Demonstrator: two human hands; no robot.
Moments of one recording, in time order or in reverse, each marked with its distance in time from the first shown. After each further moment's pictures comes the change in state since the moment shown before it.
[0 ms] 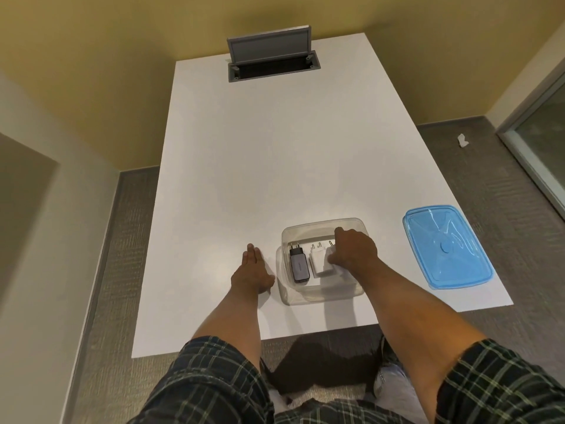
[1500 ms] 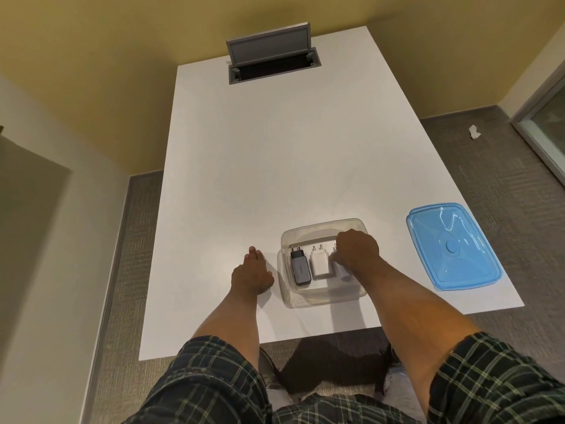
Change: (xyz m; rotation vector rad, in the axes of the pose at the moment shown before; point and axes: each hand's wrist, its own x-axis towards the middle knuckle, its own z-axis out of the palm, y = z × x) left_hand 0.004 0.006 -0.010 0.100 0.062 -0.031; right_hand 0.009 0.008 -0.002 -0.085 -0.026 -0.052
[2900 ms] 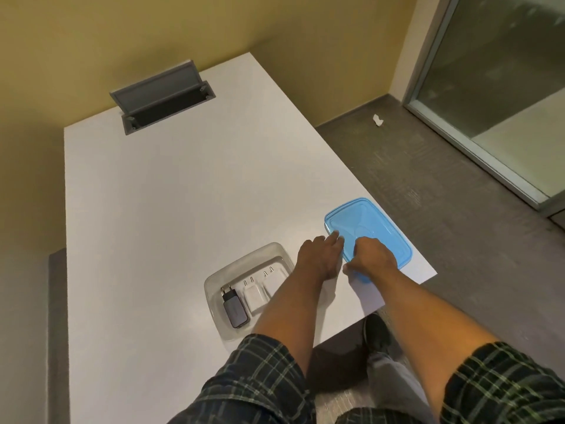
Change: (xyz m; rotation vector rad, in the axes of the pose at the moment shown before) left_hand -0.005 0.312 -0.023 0.473 0.176 0.786; right_hand -0.031 0.193 0.030 0.451 0.027 0.503
